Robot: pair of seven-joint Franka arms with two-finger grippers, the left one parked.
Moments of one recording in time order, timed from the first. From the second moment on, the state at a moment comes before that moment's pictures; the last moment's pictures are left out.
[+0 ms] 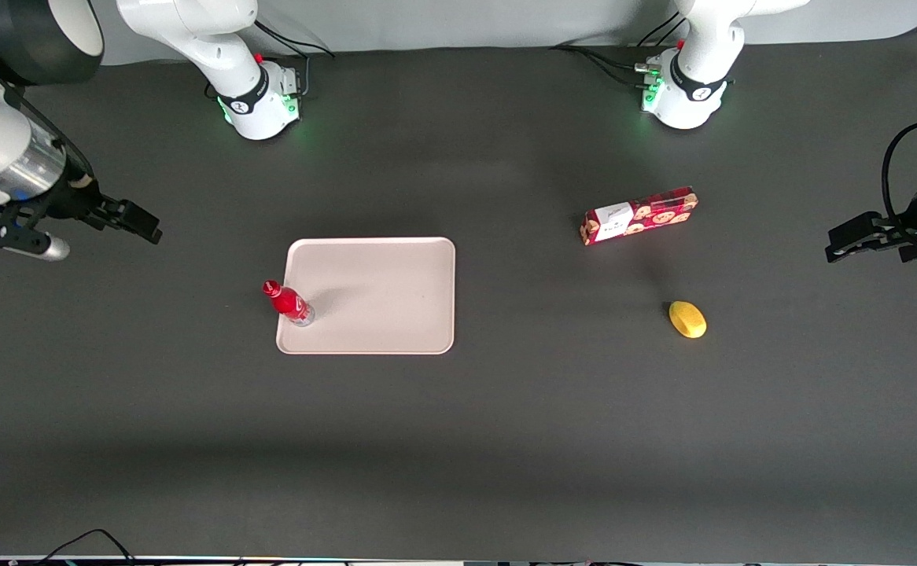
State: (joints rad) arm 0.04 -0.15 0.02 -1.91 -0.01 1.75 0.32
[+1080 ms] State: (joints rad) arm 0.05 0.01 -0.03 -1.75 0.00 1.77 0.14
